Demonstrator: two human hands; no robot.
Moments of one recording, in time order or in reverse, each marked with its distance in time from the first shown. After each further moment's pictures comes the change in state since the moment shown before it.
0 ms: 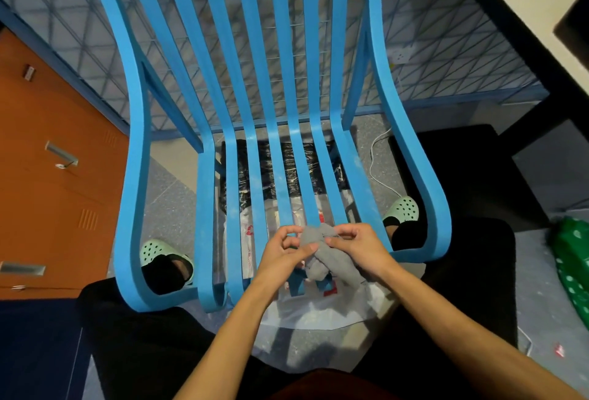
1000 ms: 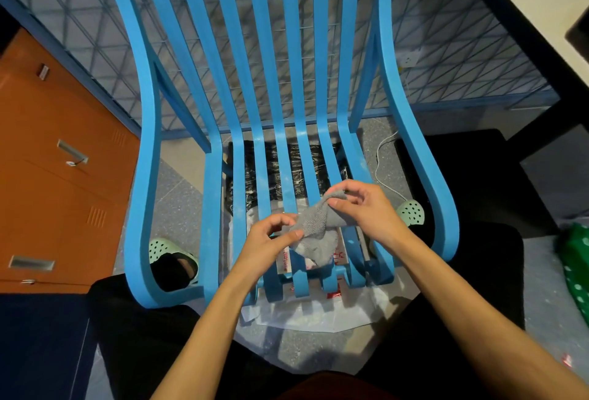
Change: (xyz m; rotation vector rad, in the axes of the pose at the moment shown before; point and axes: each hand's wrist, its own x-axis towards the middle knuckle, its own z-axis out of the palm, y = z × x) left_hand -0.002 0.032 -0.036 0.126 -0.006 0.221; right_hand 0.000 -0.086 -0.003 -0.064 -0.055 -0.245
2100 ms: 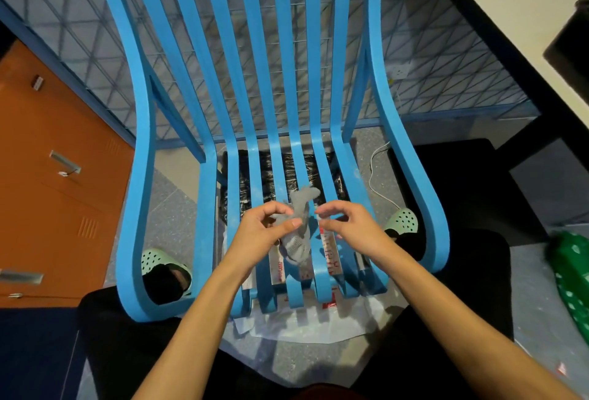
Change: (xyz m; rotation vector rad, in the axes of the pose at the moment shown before) left_hand 0.008 0.048 -0.001 0.036 0.031 0.045; right_hand 0.006 0.018 0.005 -0.205 0.019 0.144
